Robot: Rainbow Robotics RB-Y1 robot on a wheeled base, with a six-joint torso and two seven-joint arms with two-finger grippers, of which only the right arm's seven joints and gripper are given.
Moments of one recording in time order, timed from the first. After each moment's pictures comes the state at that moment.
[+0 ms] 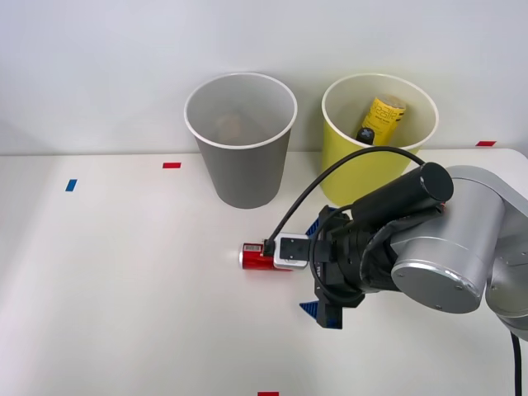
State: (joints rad) arm -0.48 -0.61 0.57 -2.22 -0.72 1.53 2.09
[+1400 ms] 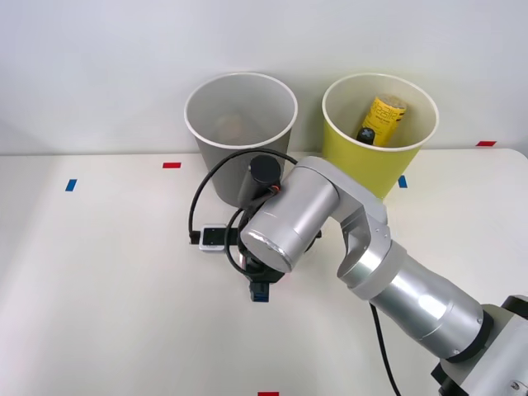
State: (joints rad) arm -0.71 -0.18 0.70 -1.63 -0.40 1.52 2.17
